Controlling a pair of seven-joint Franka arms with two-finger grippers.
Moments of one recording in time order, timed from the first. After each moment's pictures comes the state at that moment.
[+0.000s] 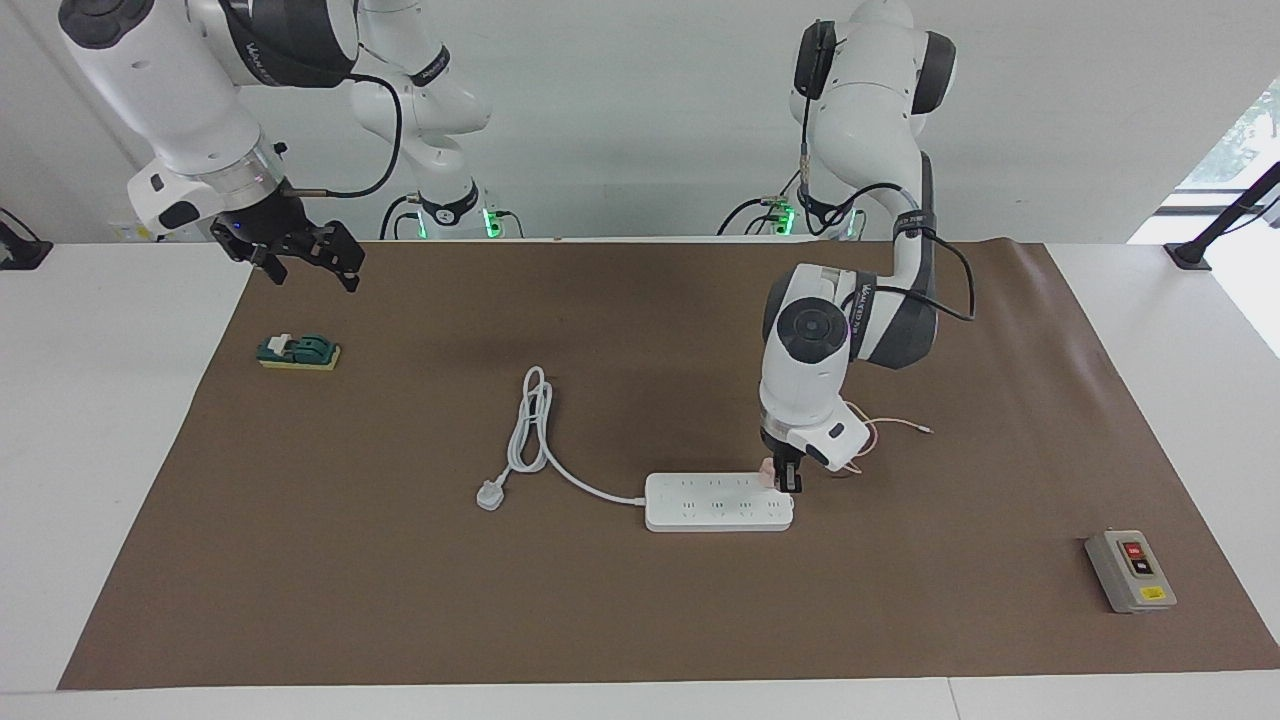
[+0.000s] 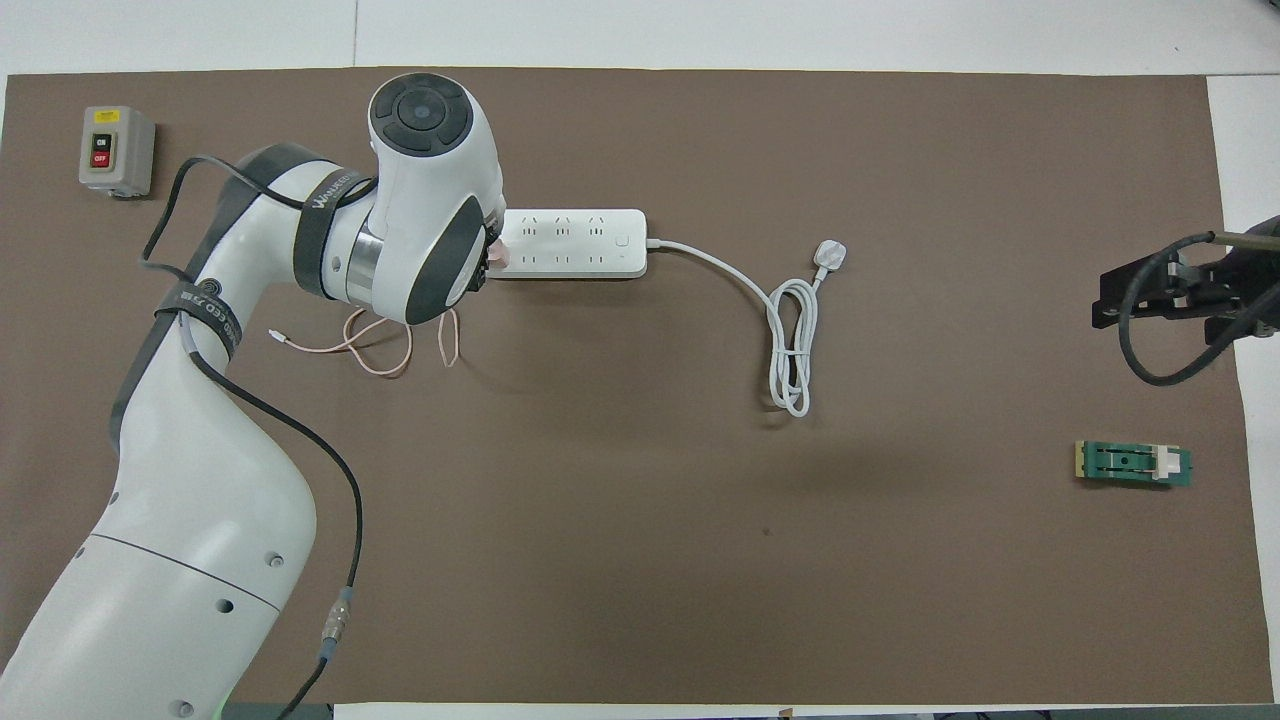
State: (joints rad) left arm -0.51 0.60 0.09 -1.41 0.05 1.99 -1.86; right arm -0.01 0.01 -0.03 -1.62 0.03 1.53 0.14
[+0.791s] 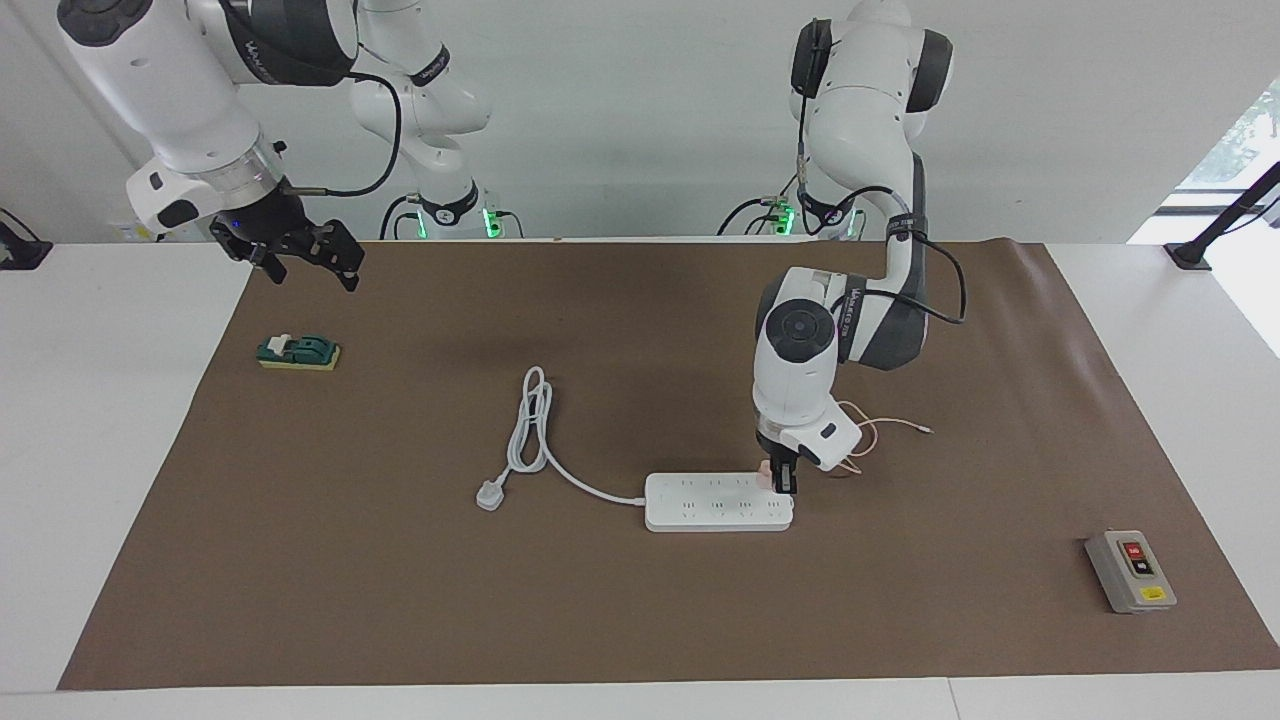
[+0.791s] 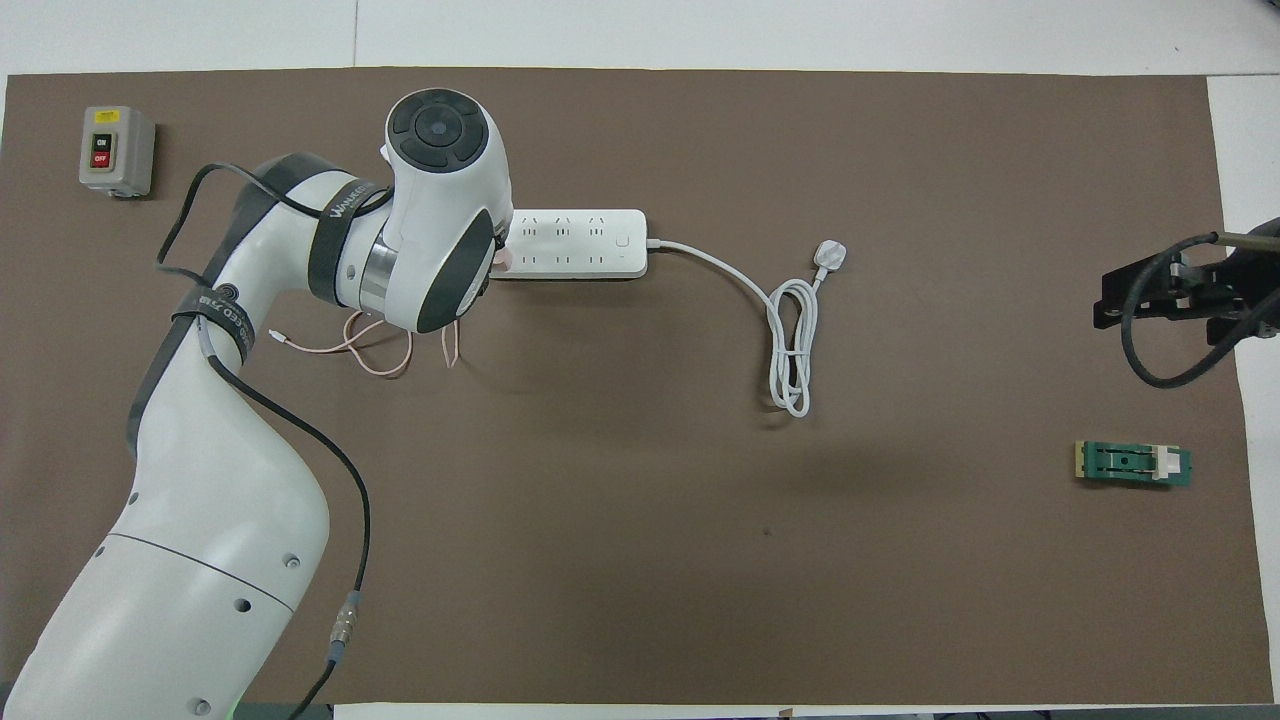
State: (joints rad) left arm -0.53 0.61 0.11 -1.43 0.07 2.01 -1.87; right arm -0.01 0.00 -0.03 -1.62 0.03 1.53 0.14
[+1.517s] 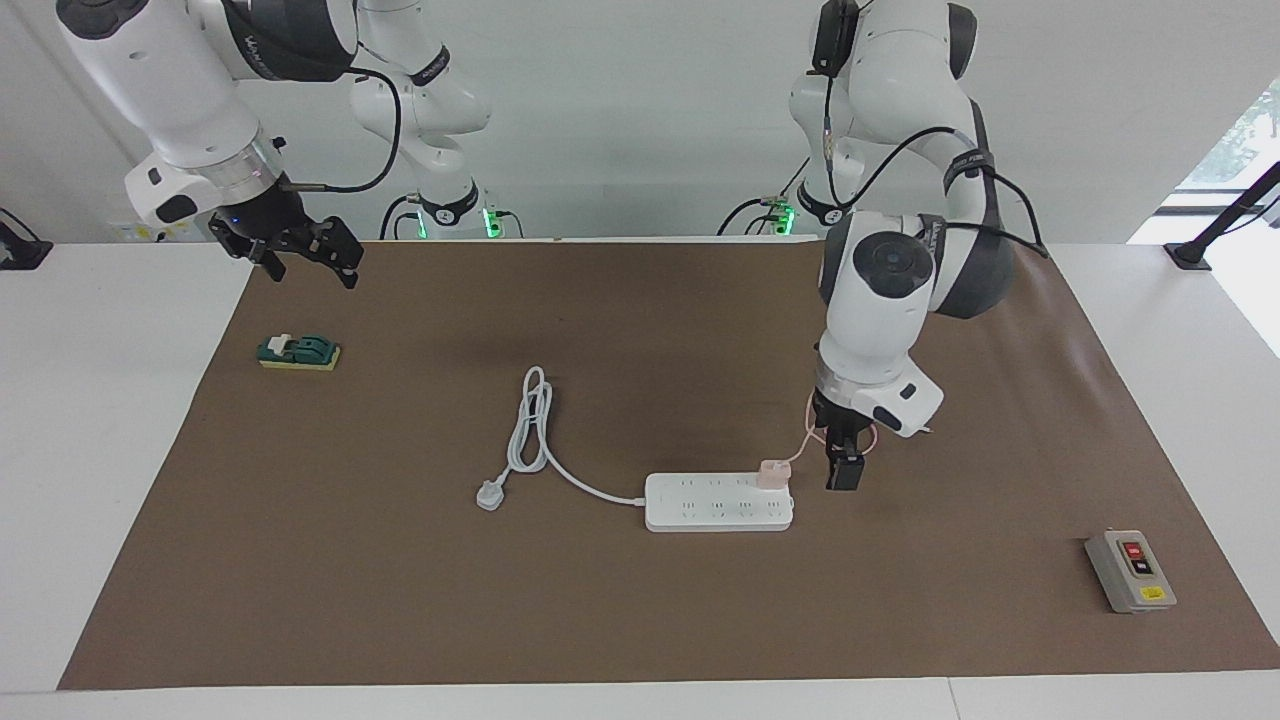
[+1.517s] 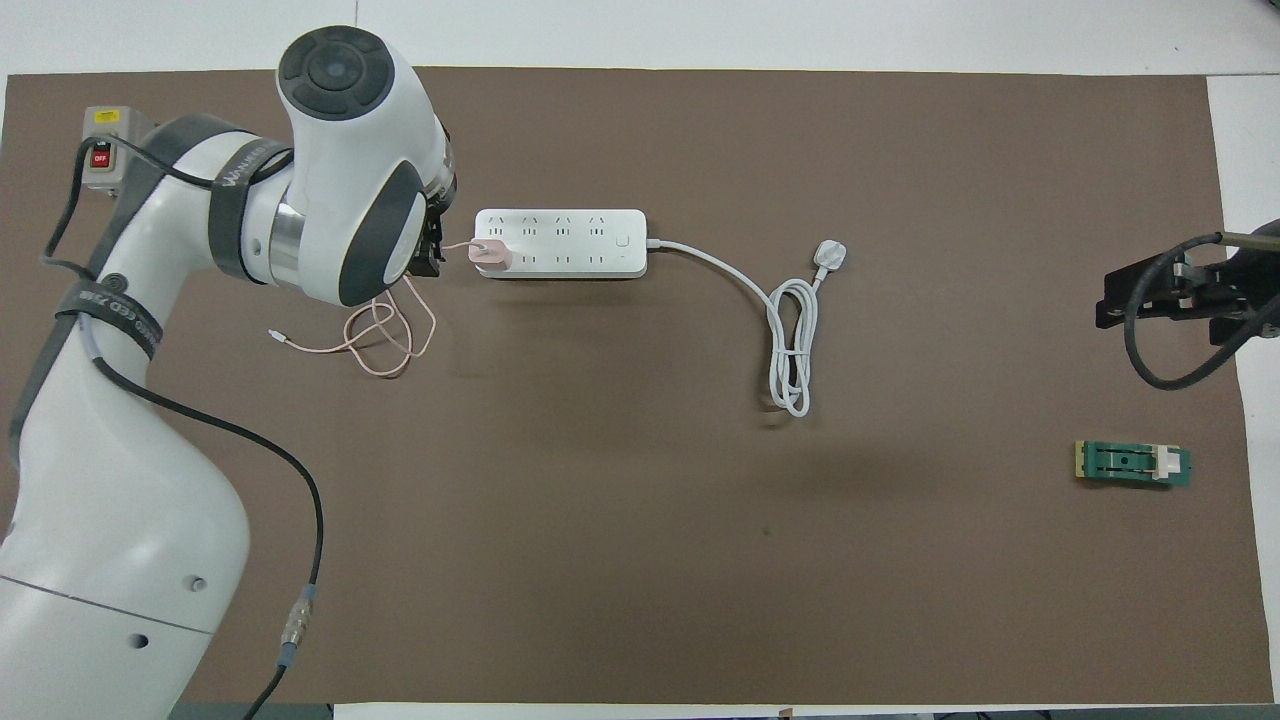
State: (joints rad) left arm -0.44 0.46 0.11 -1.37 0.03 1.90 -1.76; right arm -0.01 0.00 -0.03 -1.62 0.03 1.53 0.14
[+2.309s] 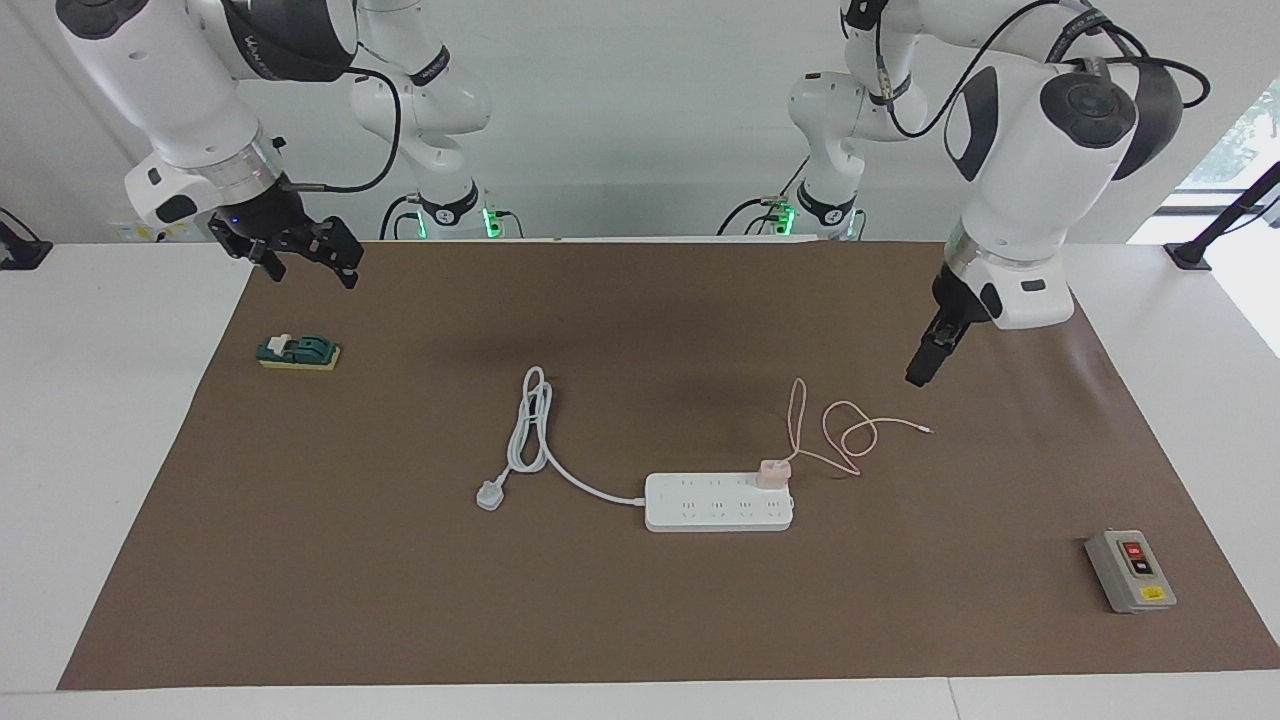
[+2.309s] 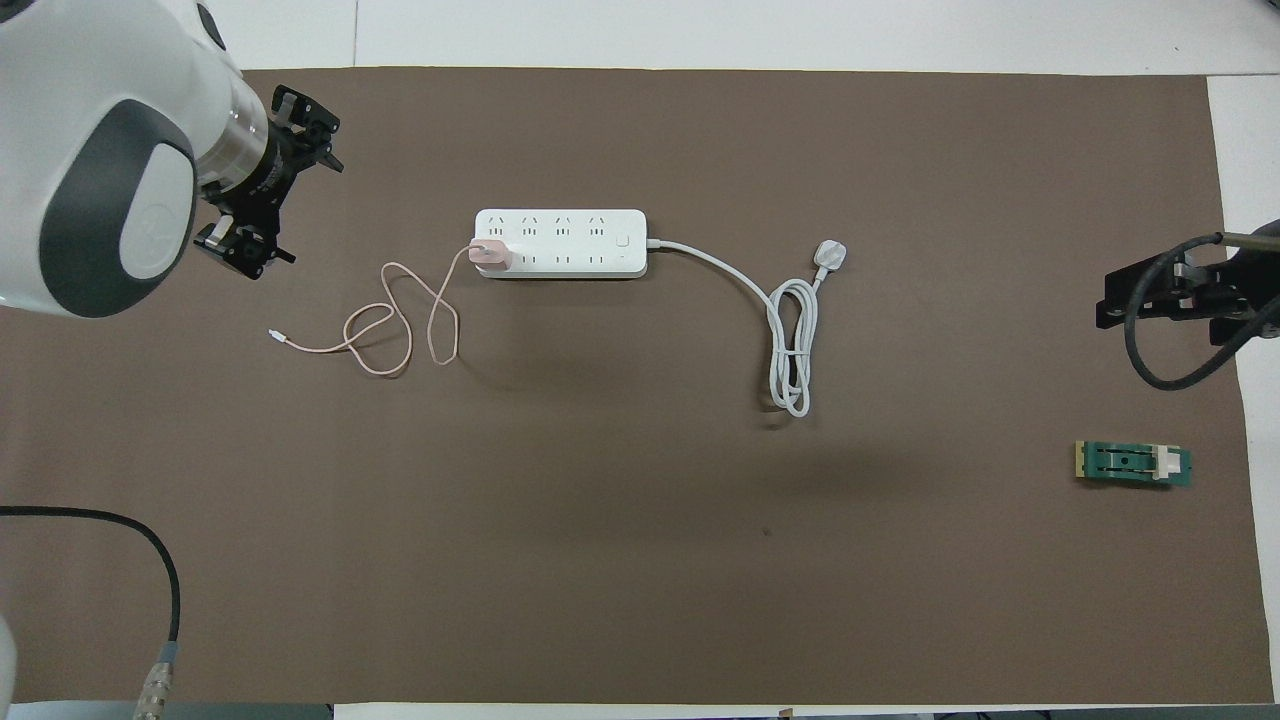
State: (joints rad) left arm -0.30 0.24 0.12 -1.37 0.01 1.58 -0.88; right arm -0.01 0.00 -0.03 -1.62 0.03 1.53 0.14
